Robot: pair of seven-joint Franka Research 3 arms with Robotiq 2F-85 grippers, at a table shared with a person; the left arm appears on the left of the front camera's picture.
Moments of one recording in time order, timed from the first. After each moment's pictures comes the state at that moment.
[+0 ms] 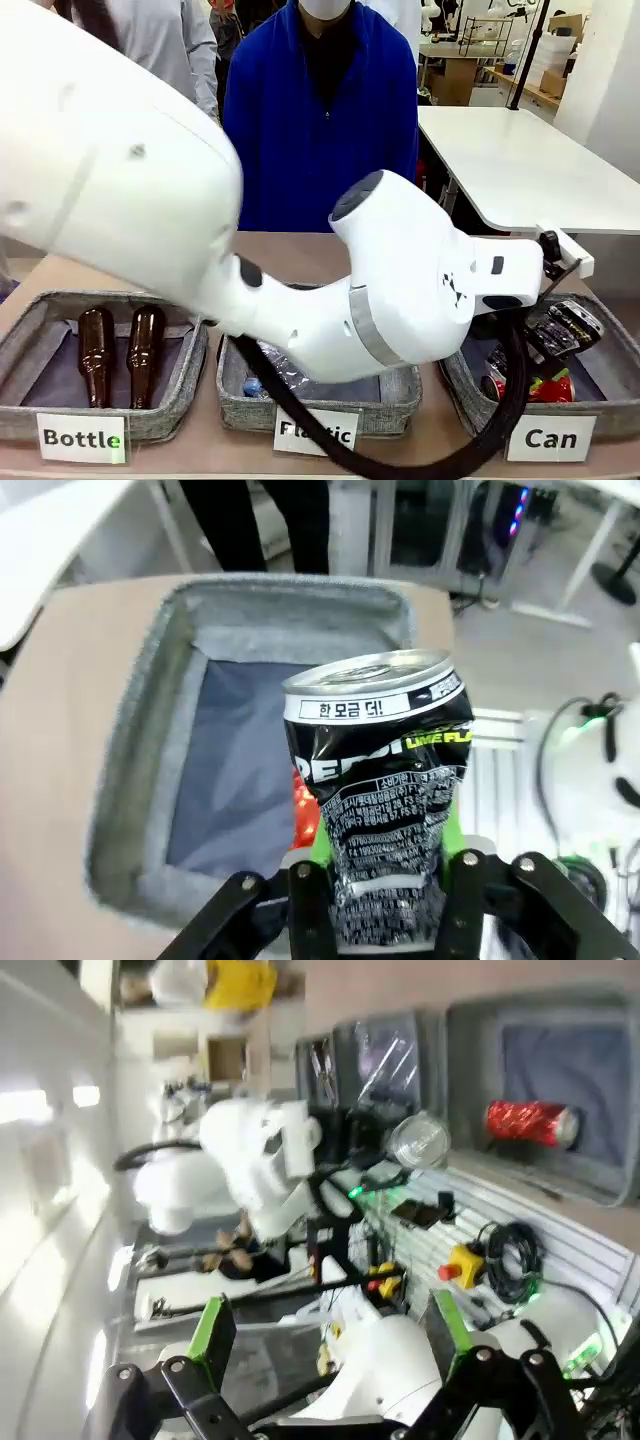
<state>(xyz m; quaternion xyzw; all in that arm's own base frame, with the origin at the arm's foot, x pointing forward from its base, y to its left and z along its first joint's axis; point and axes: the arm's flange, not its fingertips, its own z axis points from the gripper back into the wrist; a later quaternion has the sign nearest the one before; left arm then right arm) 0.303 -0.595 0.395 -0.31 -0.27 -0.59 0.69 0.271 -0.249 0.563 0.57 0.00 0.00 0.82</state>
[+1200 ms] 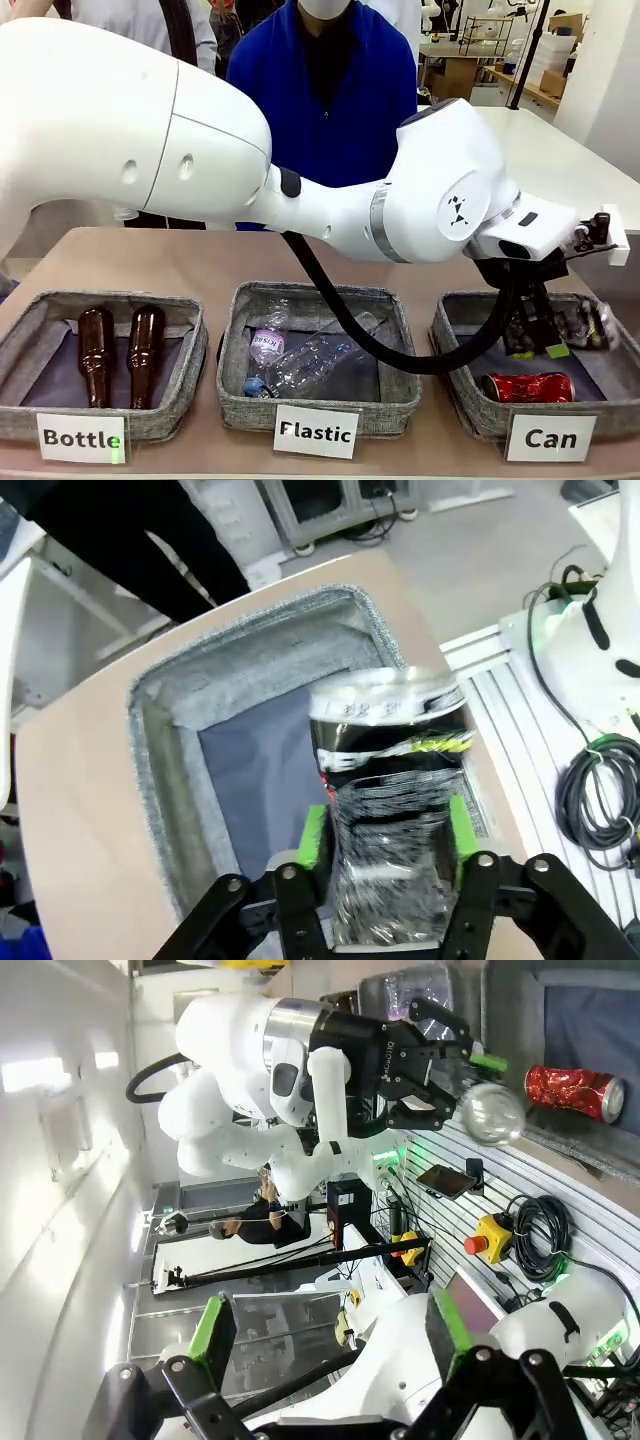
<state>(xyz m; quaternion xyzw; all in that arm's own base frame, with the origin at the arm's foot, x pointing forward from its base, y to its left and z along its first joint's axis) 0.357 -0.640 0.429 -0.26 -0.21 -0.77 0.55 0.267 -0.228 0.559 0.59 0.03 0.02 0.81</state>
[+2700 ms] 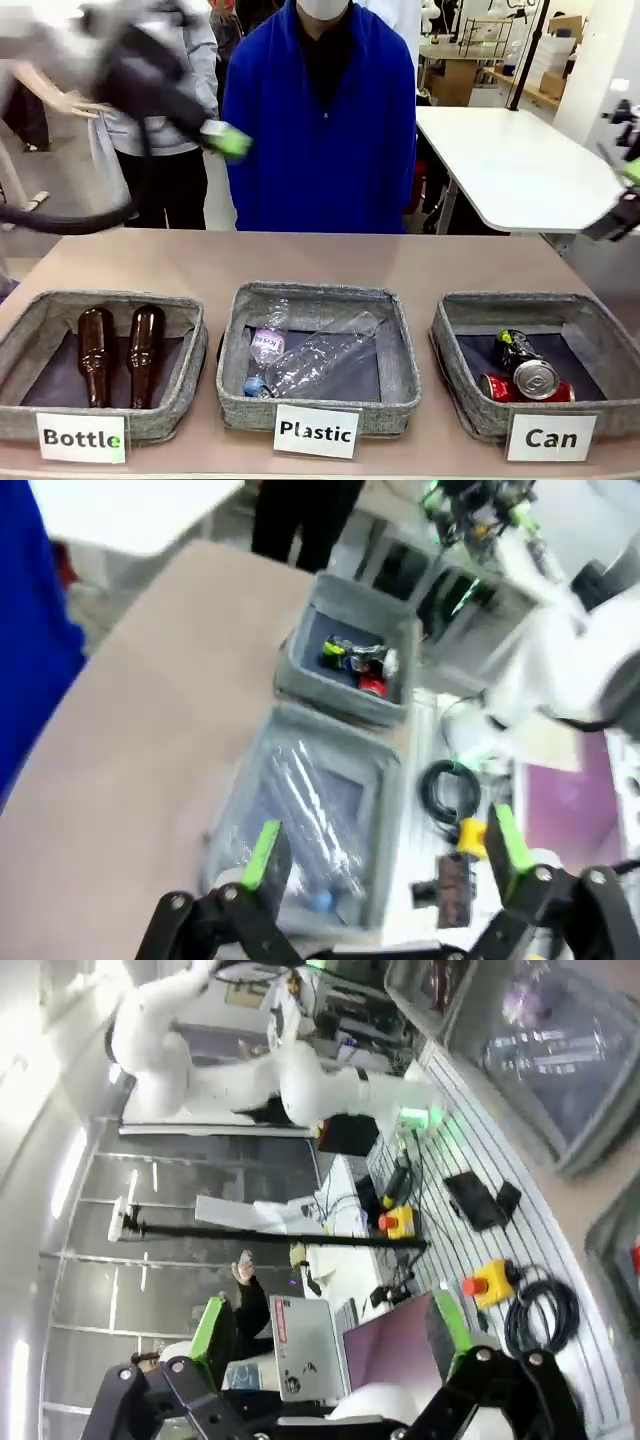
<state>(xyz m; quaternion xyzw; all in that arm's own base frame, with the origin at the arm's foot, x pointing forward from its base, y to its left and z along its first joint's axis) 0.433 -0.163 0.585 -0.46 -0.22 -0.47 0.73 0.366 -0.014 0.533 0.60 0.08 0.25 0.76</state>
